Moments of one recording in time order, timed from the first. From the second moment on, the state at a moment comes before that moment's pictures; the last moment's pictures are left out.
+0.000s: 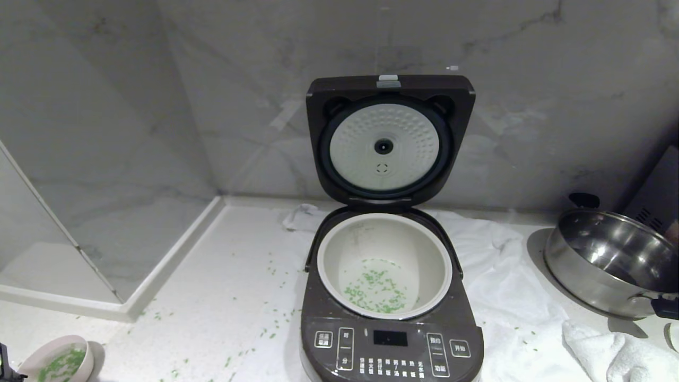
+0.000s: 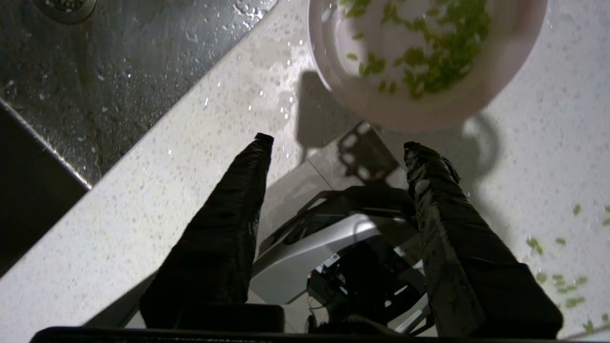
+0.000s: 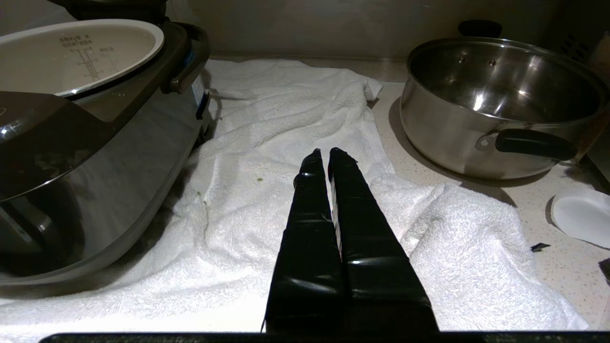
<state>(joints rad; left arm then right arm) 0.76 1.60 -0.66 0.18 0.07 0.08 0.01 0.00 0.00 0.00 0.00 0.00</state>
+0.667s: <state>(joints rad) 0.80 1.96 -0.67 -0.17 0.07 0.07 0.01 0.00 0.00 0.00 0.00 0.00</state>
